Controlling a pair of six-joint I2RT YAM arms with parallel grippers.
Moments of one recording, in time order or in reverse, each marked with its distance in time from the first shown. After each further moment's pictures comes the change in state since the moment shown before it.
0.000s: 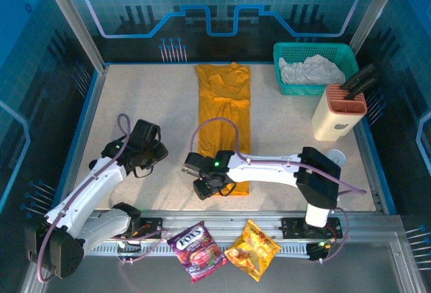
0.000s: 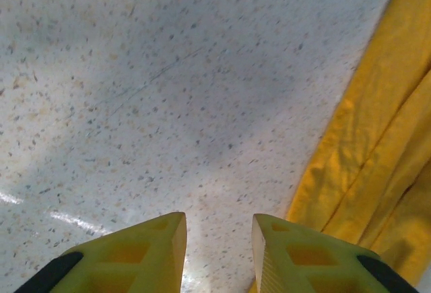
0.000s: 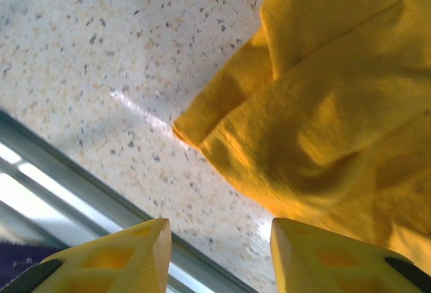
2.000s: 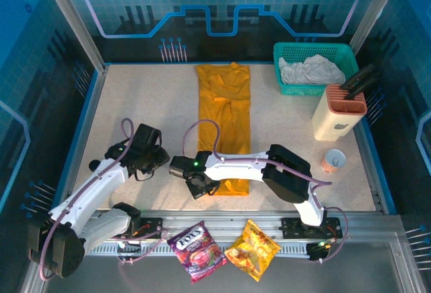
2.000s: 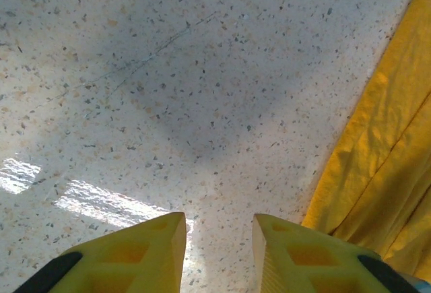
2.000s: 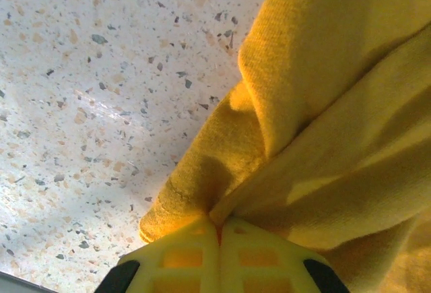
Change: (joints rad) left arm 0.009 0.010 -0.068 0.040 0.053 0.022; right arm 0.004 0.227 0.180 -0.107 0.075 0.080
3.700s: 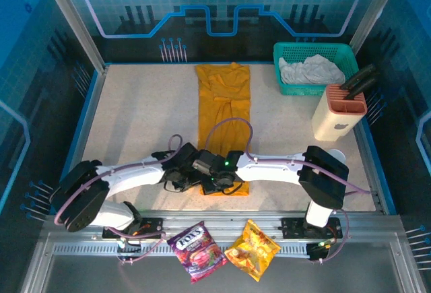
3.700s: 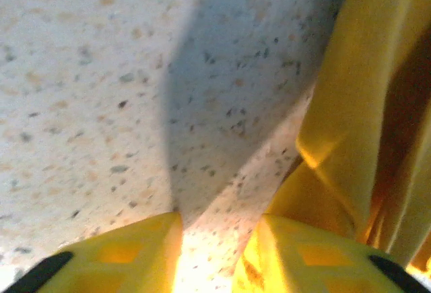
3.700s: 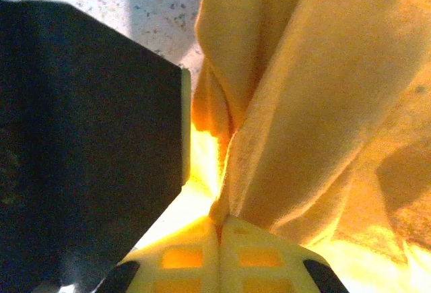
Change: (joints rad) left arm -0.417 0.338 -0.108 0.335 0.172 -0.186; right arm -0.072 -0.304 -0.356 0.301 -0.137 0.138
